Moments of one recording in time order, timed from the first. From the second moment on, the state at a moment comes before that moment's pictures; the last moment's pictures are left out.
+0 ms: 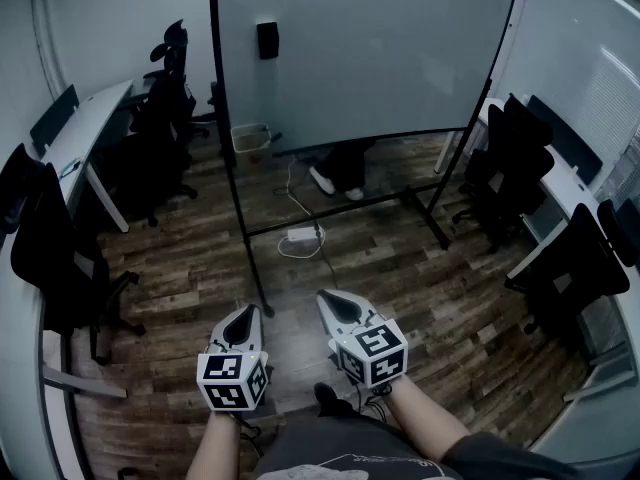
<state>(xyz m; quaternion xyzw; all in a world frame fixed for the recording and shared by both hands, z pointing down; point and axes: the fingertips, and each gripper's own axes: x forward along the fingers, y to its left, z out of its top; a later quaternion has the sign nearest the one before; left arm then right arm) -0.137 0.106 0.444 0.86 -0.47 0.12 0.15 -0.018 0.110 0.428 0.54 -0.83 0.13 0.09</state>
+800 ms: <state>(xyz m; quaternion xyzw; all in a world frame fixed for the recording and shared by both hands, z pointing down) -0.156 0.141 0.455 0.87 -0.45 0.12 0.16 -0.041 0.144 0.456 0.55 -0.82 0.16 0.10</state>
